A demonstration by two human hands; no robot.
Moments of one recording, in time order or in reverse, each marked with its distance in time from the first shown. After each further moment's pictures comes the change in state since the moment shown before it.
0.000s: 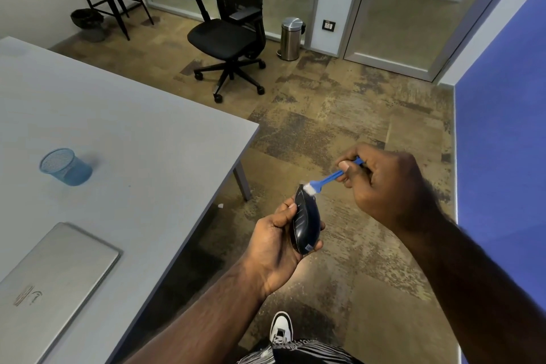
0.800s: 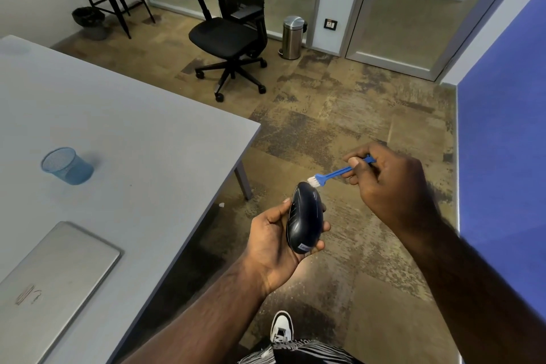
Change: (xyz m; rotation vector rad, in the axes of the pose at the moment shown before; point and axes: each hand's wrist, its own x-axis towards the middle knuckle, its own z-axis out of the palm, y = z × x) left_hand -0.001 0.008 0.000 -0.023 -0.068 -0.029; right_hand -0.001 0.007 0.010 0.031 0.103 0.181
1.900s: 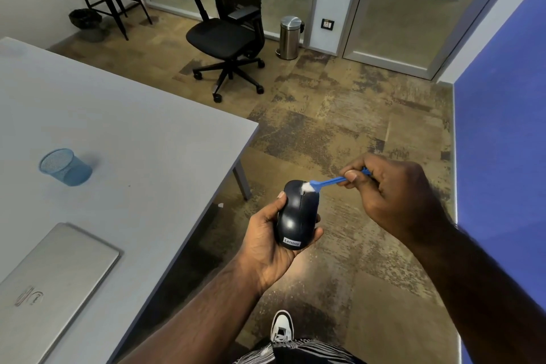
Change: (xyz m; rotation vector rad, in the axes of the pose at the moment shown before) left_hand 0.000 0.001 -0.004 -0.058 0.146 0.029; right_hand -0.014 0.000 -0.017 -0.025 -0.148 -0.155
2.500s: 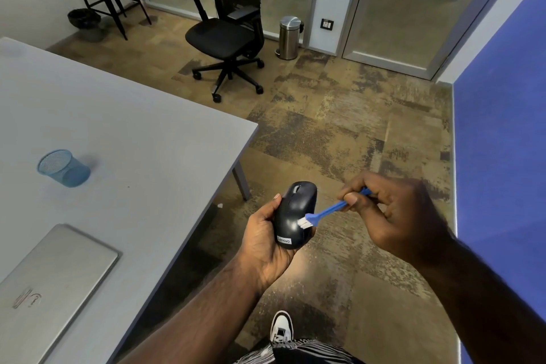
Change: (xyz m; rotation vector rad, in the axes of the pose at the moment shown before) left_hand 0.003 0.002 0.006 -0.089 0.075 0.032; right_hand -0.014 -0.012 -0.003 0.134 0.007 -0.119
